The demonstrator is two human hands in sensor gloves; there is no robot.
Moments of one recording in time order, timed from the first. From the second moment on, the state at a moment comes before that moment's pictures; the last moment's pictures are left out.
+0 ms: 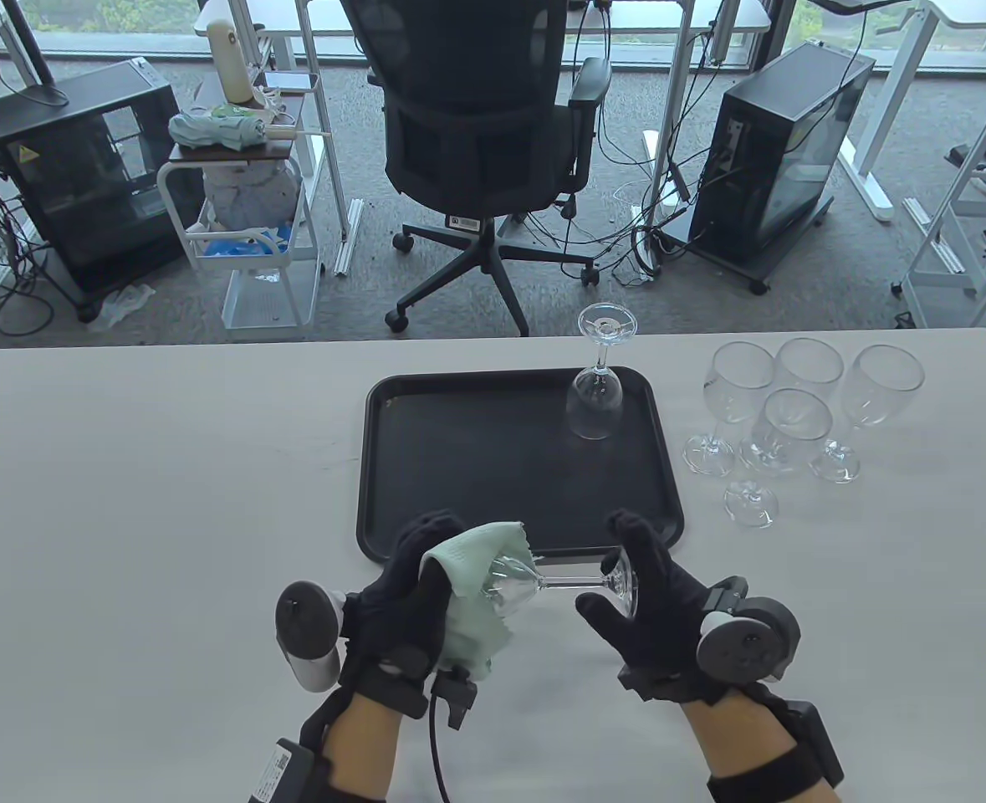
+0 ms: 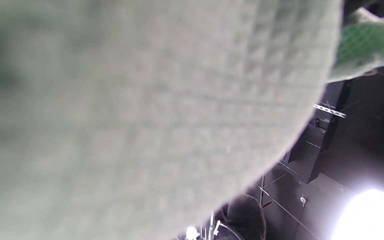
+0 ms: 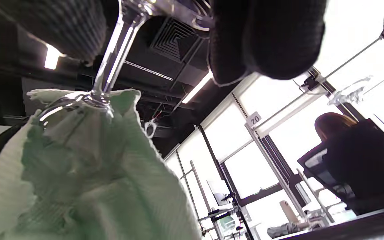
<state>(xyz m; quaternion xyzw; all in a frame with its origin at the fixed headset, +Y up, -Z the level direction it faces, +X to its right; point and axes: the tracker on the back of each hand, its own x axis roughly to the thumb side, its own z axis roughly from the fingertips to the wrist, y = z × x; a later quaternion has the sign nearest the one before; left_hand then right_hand) -0.158 -0.712 -0.310 0.10 -0.22 0.68 0.70 0.169 -0.694 -0.302 0.34 -0.30 0.83 0.34</state>
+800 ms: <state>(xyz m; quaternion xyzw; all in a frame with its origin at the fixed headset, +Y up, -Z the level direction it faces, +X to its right) -0.154 -0.705 -0.304 0.15 -0.25 0.64 0.71 0.177 -0.703 -0.315 0.26 -0.11 0.80 0.53</state>
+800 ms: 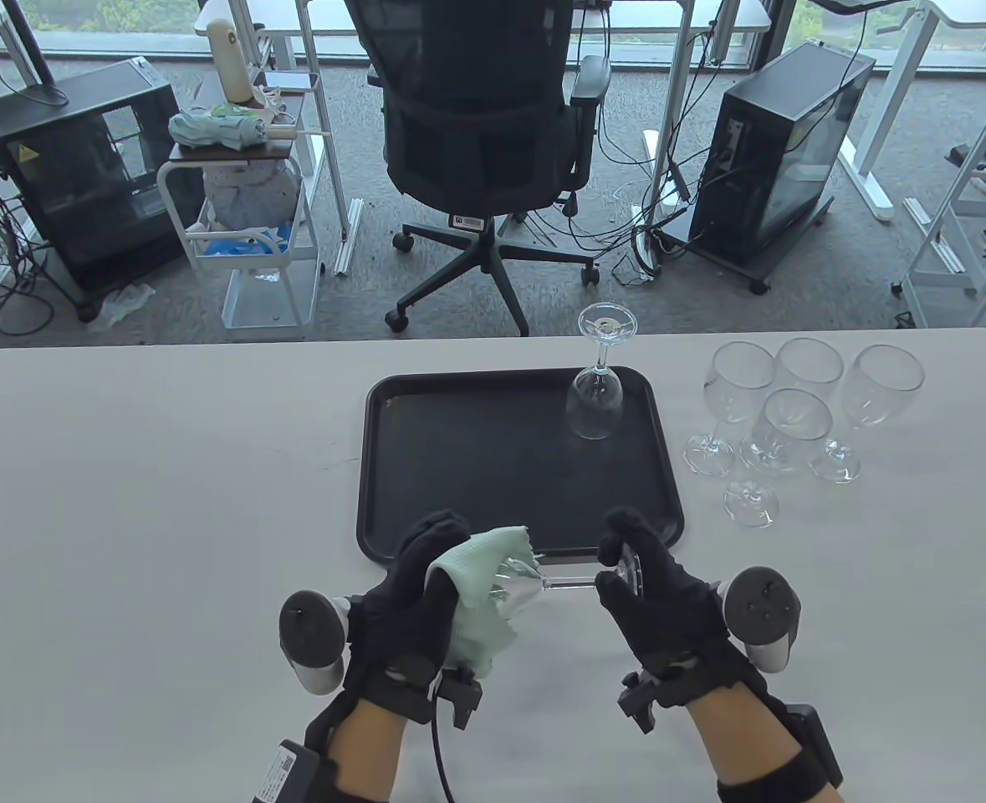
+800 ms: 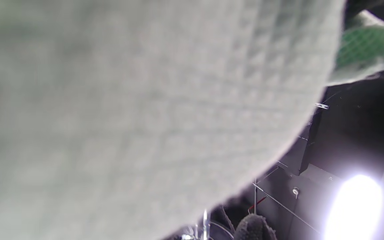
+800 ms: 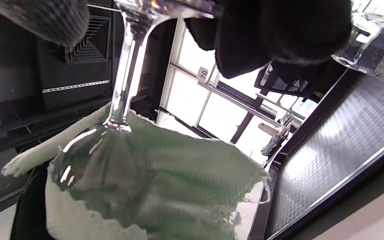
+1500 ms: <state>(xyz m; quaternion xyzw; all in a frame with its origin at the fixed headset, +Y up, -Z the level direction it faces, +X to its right) -0.156 -0.705 -0.304 0.13 -0.23 0.66 0.70 0.173 -0.694 -0.303 0.33 -0.28 0.83 0.36</state>
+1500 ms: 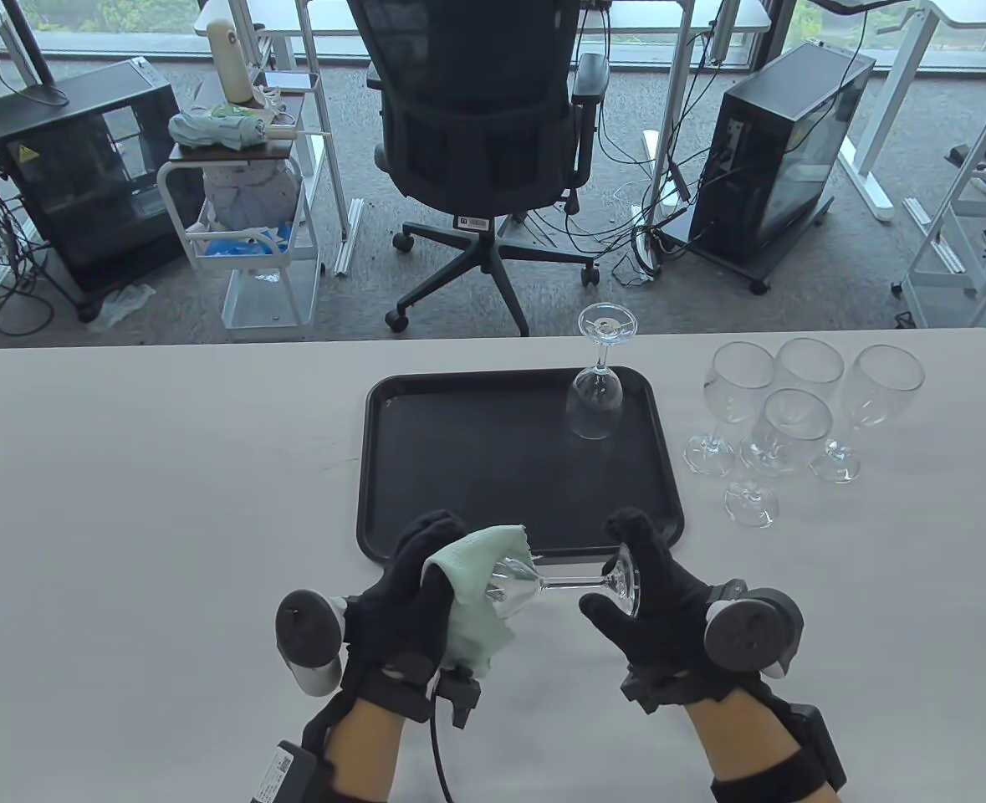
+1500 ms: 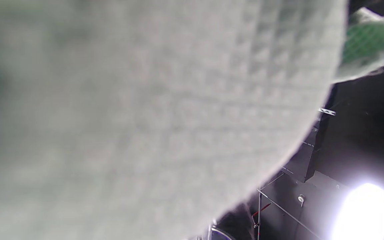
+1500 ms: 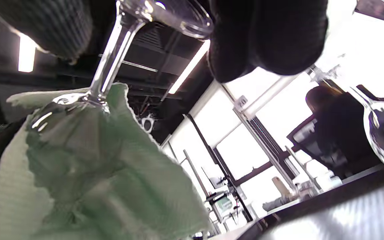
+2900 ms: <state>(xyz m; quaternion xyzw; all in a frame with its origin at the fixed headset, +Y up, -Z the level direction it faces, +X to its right) -0.152 -0.705 -0.301 0.16 -0.24 0.63 0.72 0.177 -0.700 -0.311 0.30 -0.20 0.82 0.44</state>
